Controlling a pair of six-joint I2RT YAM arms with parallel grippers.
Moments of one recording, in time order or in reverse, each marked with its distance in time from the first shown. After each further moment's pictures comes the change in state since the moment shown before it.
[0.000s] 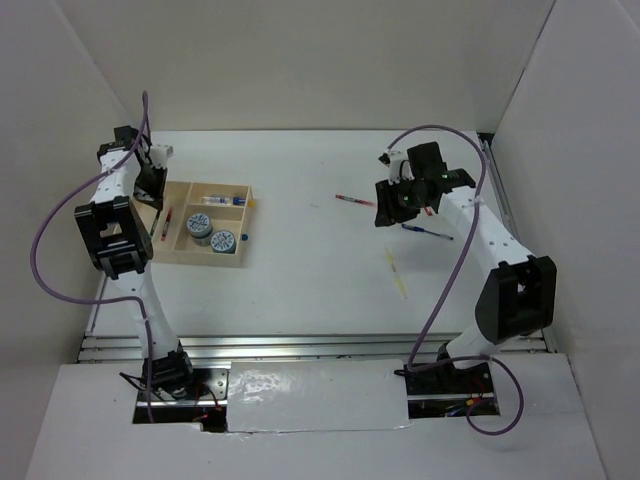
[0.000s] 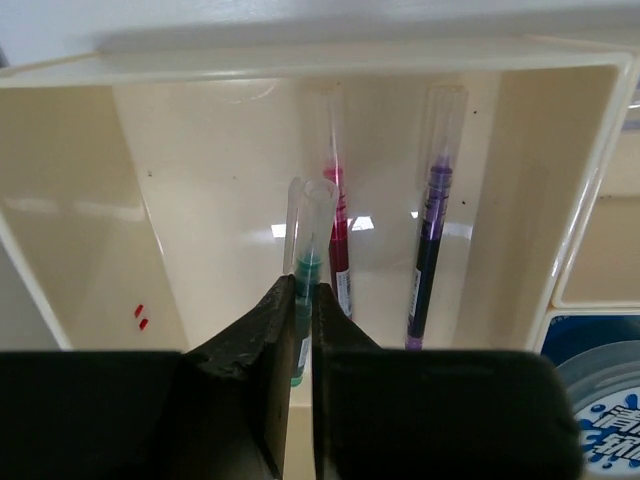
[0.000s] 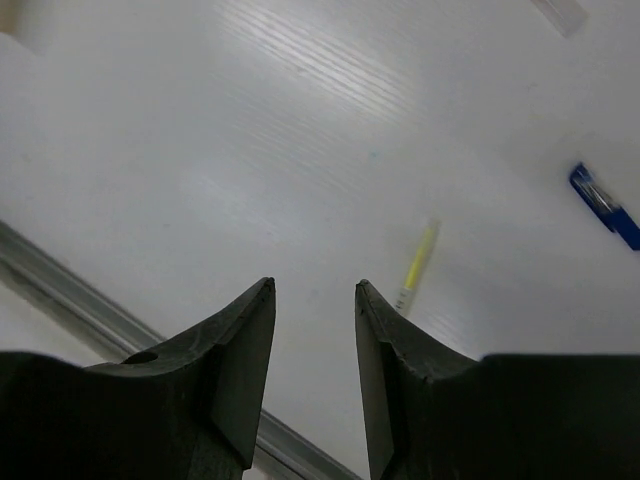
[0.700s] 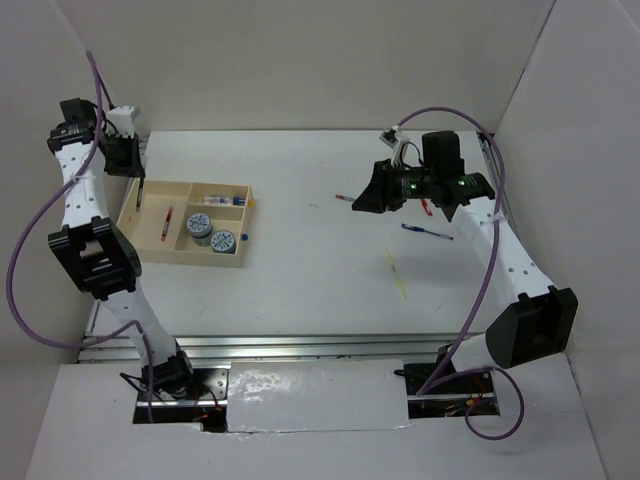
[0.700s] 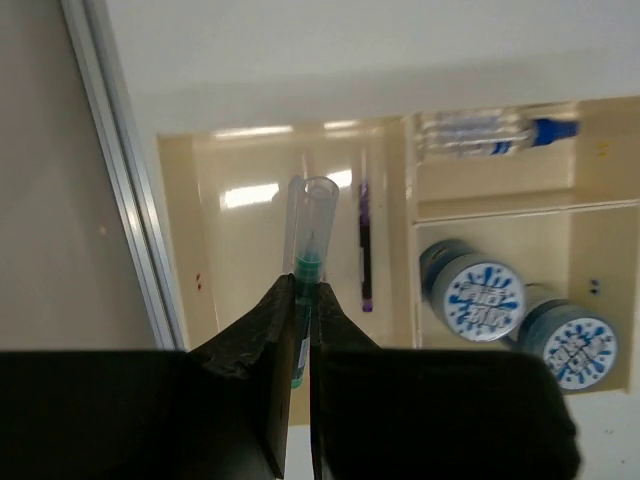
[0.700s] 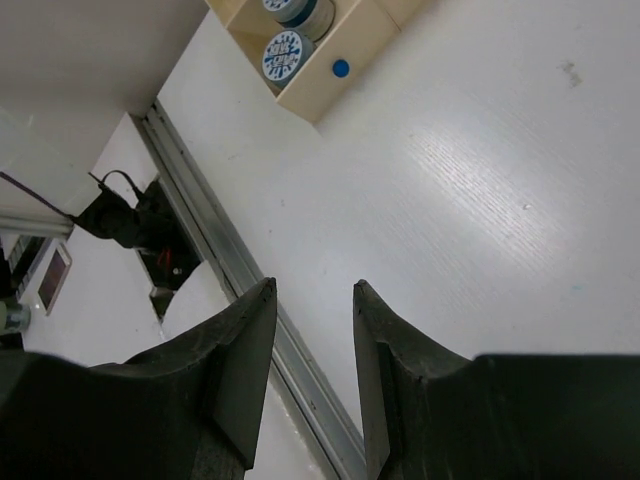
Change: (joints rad) left arm 0.050 -0.285 0.058 -0.011 0.293 -0.015; right arm 0.013 -0.143 0.005 0.173 -0.410 0.189
